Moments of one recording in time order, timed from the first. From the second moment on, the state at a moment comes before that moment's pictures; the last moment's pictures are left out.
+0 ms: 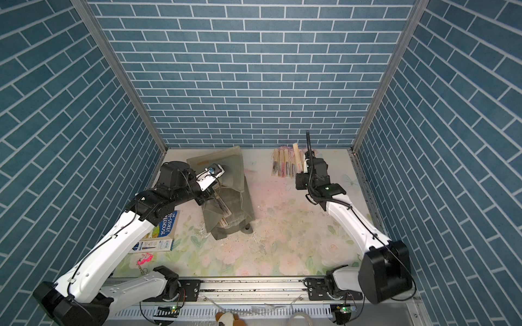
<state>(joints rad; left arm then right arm) -0.47 1.10 1.17 -0.65 0.08 0.51 0.33 1.37 1.07 -0.34 0.03 0.20</state>
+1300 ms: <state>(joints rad) -0.48 1.10 1.16 -0.64 0.08 0.51 -0.15 2.53 2.18 -0.82 -0.57 0.09</state>
